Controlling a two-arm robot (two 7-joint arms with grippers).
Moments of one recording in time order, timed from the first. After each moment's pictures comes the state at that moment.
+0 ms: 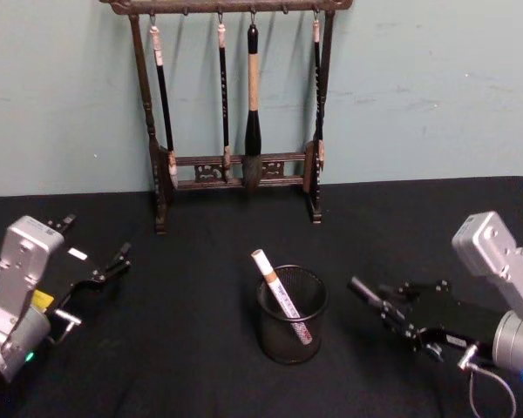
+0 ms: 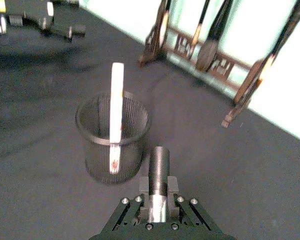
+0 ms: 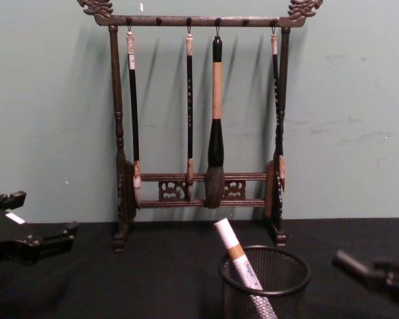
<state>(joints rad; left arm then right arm) -0.20 0.60 0.45 -1.41 -0.25 -0.12 0.03 0.09 0.68 -0.34 -1.72 0.33 0.27 0.48</state>
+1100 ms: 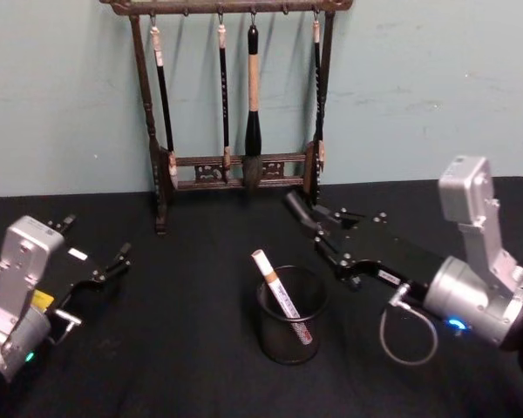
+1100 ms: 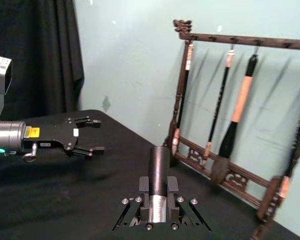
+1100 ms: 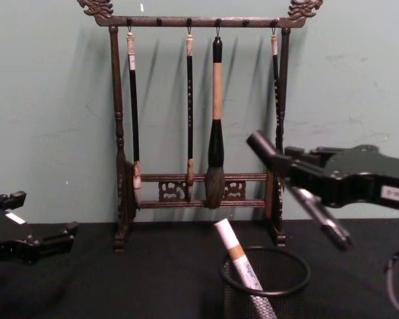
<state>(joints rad) -0.20 0.60 0.45 -1.41 -0.25 -0.12 0.03 0.24 0.48 -0.39 -1.60 0.42 0.00 0.52</state>
